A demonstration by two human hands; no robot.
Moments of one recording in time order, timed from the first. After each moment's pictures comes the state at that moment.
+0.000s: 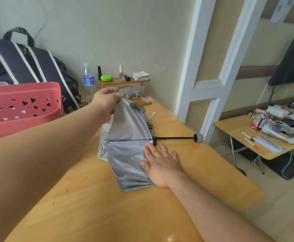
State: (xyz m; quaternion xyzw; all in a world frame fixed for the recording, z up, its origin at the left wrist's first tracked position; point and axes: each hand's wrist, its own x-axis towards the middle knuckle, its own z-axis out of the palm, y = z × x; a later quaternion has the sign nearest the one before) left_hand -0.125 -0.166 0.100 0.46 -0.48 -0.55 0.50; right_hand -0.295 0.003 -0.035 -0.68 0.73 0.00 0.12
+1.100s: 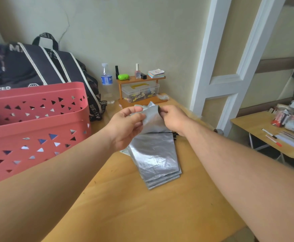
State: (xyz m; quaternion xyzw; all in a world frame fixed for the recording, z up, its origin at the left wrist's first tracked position) left_hand -0.090 -0.080 0.065 0.36 -0.46 -0.67 0.45; right_hand -0.289 -0.096 0.051 -0.59 0.69 -0.35 0.22
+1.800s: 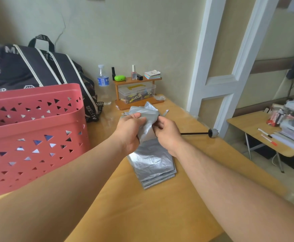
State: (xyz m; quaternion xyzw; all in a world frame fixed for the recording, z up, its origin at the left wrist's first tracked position) left_hand -0.119 -0.064 0.057 0.38 -0.39 -0.70 0.47; right_hand -0.265 -0.057 0.009 -0.52 0.55 -0.55 0.36
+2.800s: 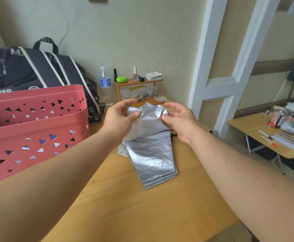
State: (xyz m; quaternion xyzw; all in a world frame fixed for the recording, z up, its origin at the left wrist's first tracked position) left_hand -0.083 -0.091 0.064 0.39 -0.63 -0.42 0.51; right_hand -0.295 -0.044 0.058 -0.43 0.55 -0.61 0.38
